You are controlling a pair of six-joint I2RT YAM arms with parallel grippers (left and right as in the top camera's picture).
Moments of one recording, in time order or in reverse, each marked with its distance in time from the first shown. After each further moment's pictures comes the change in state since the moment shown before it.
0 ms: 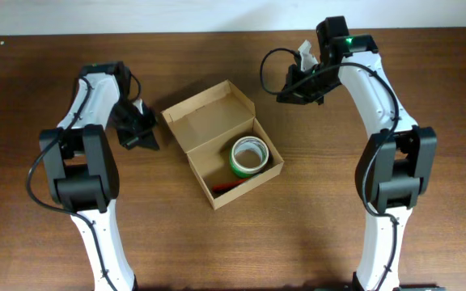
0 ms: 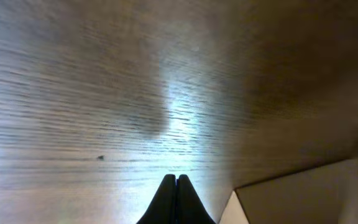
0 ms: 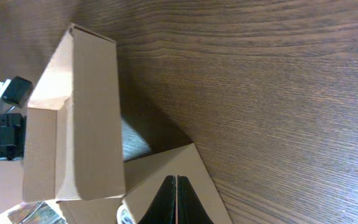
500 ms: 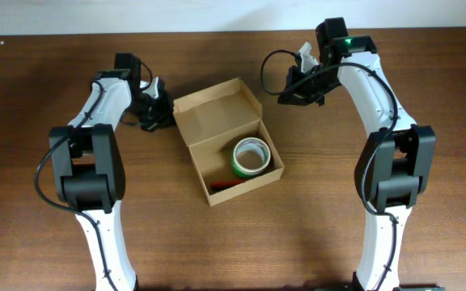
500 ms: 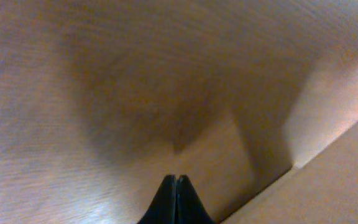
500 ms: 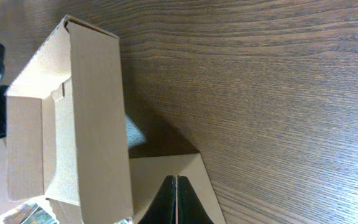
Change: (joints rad) left arm -0.055 0.000 -0.043 0.425 0.243 -0.001; right arm 0.000 0.006 0.000 -0.002 0.025 0.004
